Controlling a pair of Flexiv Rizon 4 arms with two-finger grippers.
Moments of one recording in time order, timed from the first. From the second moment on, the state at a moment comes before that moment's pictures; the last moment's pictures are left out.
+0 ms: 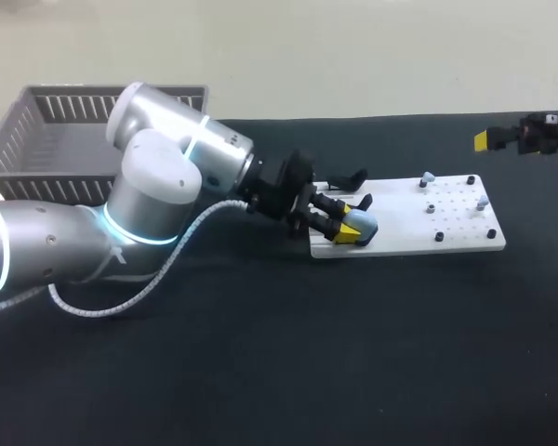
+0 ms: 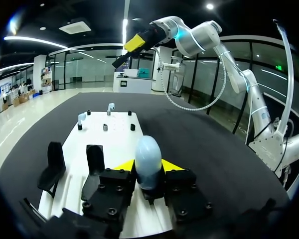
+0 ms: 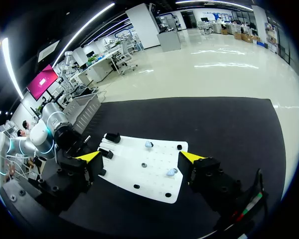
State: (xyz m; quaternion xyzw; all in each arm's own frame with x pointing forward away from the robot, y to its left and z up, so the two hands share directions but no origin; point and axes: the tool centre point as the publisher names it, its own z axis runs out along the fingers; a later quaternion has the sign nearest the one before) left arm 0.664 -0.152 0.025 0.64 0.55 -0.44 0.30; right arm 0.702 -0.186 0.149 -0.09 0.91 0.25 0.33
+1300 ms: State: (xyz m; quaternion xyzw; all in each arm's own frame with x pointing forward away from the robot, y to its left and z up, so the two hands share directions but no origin) left arm 0.661 -0.140 0.118 0.62 0.42 -0.49 0.45; right arm 0.702 -0.186 0.149 -0.09 0.91 0.25 0.33
